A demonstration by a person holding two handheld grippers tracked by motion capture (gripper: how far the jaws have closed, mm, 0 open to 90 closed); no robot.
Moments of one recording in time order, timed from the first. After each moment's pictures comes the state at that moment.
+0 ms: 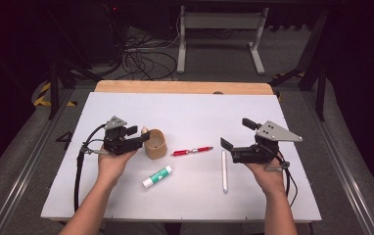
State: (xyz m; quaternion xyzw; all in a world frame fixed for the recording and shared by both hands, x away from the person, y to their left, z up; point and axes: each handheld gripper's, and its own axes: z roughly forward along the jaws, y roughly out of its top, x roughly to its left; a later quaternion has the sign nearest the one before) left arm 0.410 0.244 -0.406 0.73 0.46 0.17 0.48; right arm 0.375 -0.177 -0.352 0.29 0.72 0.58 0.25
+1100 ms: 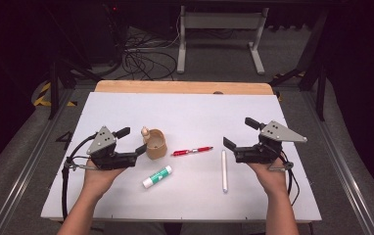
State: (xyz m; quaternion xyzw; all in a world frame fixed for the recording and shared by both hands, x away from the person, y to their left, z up) left arm 0.351 0.250 -0.382 0.75 0.32 0.24 0.53; right arm 0.373 -0.183 -0.350 0.29 0.71 0.60 0.25
